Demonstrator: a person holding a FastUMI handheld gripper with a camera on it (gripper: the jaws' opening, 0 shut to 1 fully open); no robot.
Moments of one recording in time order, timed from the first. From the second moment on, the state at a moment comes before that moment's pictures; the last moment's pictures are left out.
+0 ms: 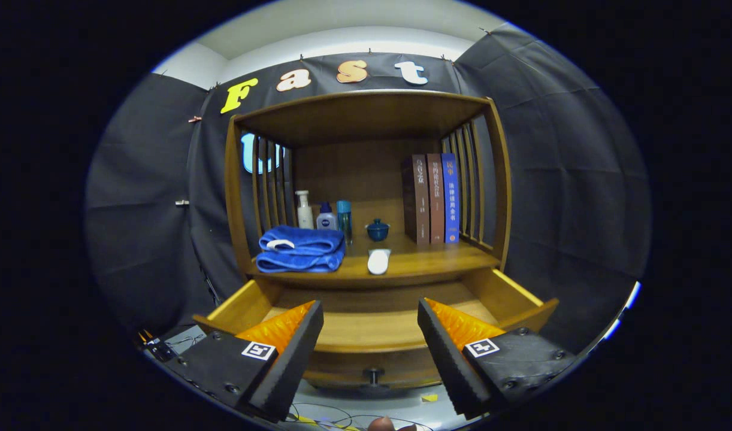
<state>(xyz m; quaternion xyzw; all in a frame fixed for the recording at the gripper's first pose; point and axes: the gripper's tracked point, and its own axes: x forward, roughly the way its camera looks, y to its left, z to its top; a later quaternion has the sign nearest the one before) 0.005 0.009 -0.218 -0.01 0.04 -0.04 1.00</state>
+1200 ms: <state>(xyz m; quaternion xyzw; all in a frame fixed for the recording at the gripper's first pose) 0.070 0.004 -0.306 -0.02 0.07 -0.06 1.00</state>
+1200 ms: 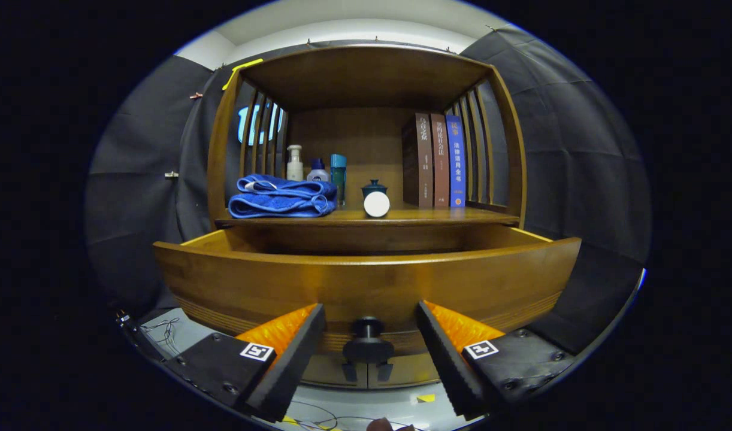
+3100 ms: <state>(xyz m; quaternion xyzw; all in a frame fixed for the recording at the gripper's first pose) 0.090 0.028 -0.138 -0.02 0.01 -0.05 1.00</state>
